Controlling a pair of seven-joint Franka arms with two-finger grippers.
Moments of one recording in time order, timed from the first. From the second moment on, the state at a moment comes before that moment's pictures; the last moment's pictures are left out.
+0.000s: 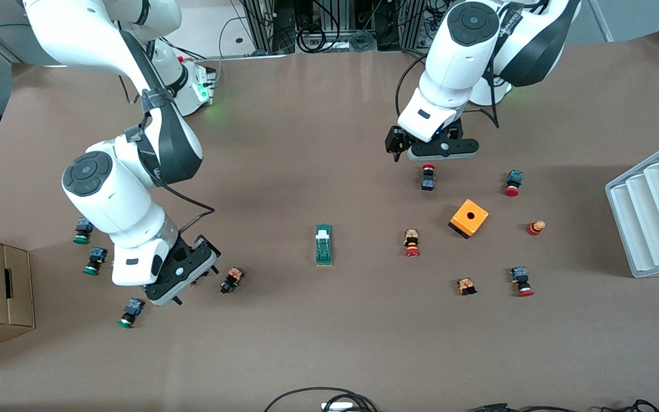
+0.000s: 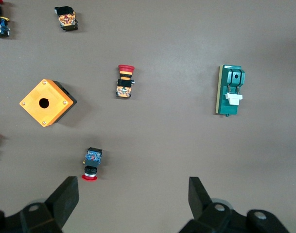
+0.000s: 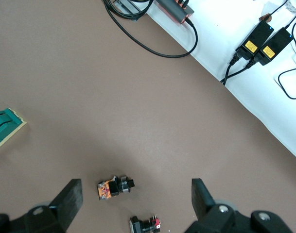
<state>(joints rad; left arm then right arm) -0.23 -0.07 -0.39 -1.99 -0.06 1.99 -0.69 0.34 0.40 -0.04 -1.55 0.02 2.27 -0.47</state>
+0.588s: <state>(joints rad) -0.23 -0.07 -0.39 -1.99 -0.06 2.01 -0.69 0.34 0.42 -0.04 -1.54 0.02 2.27 -0.47</state>
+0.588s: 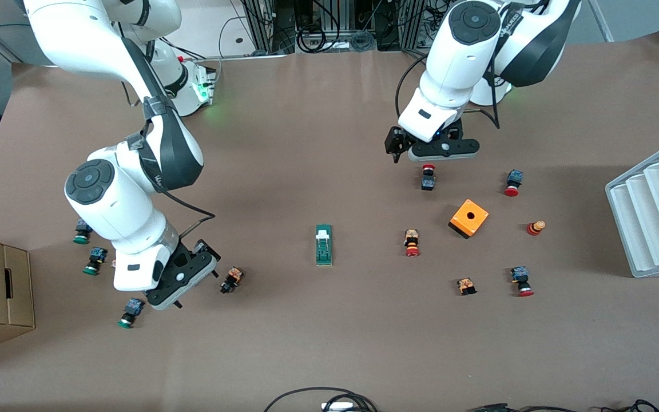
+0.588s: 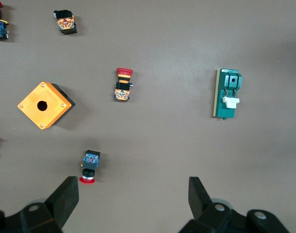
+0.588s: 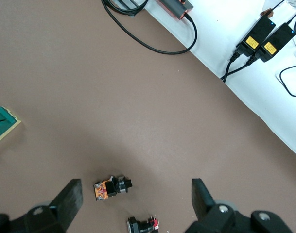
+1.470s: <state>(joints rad) -0.50 0.11 -0.44 -1.98 0.40 2.17 -1.33 0.26 0.38 -0.05 -1.53 0.12 2.21 -0.44</state>
